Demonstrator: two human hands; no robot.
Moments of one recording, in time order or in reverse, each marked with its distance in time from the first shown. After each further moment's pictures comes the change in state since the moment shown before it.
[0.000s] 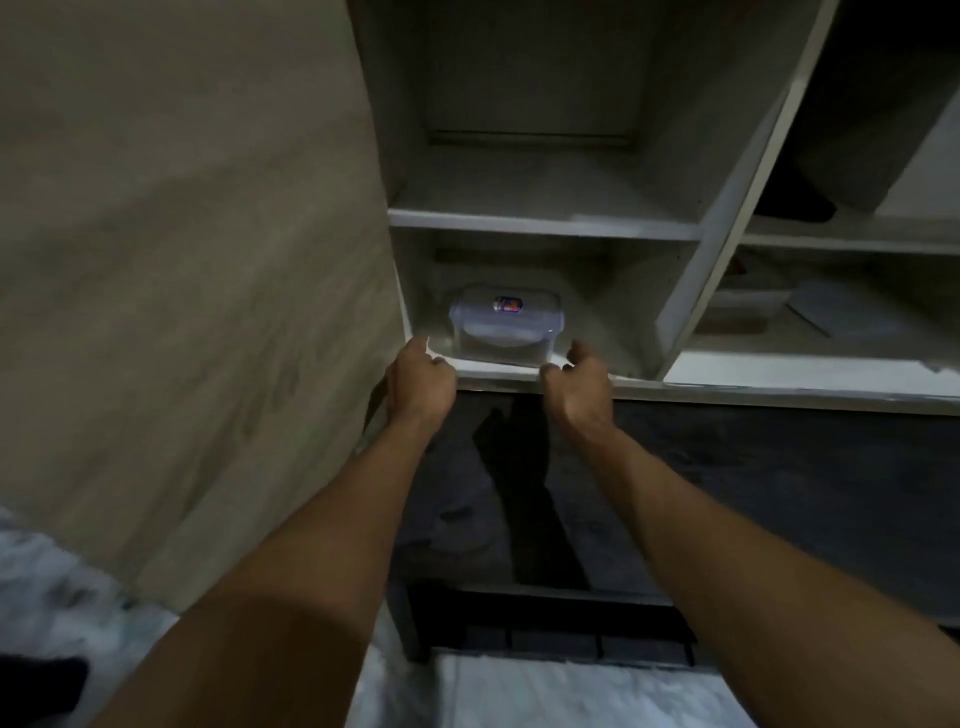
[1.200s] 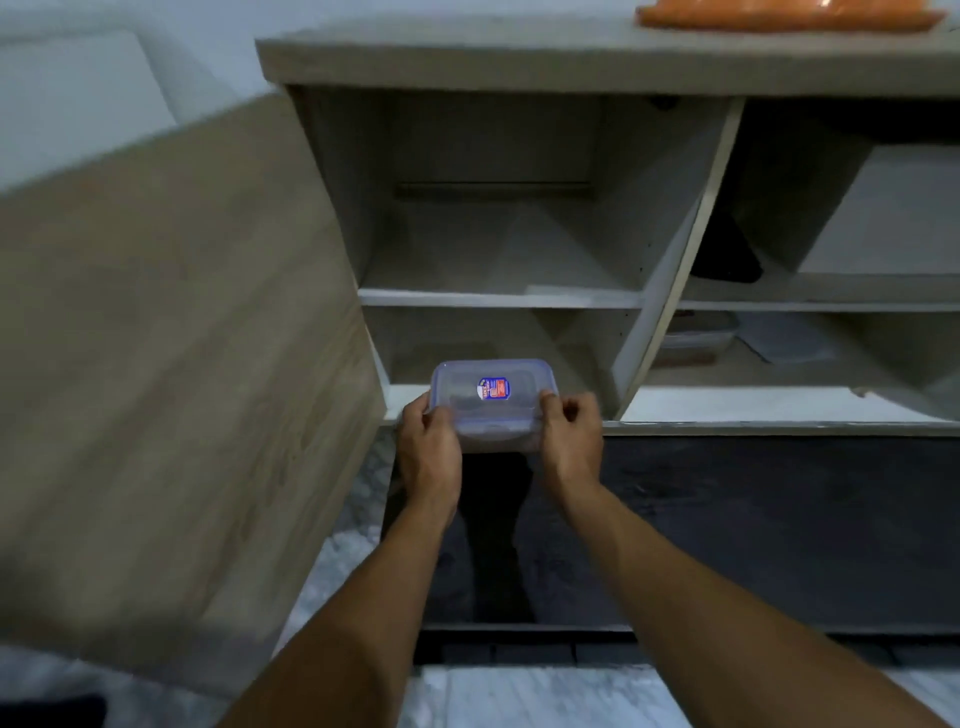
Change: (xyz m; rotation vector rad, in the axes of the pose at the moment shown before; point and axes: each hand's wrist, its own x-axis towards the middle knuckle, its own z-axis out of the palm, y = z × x) left_hand -0.020 0.010 0.040 -0.581 0.027 -0.154; right_hand -0.017 -0.013 -0.031 0.344 0.175 0.089
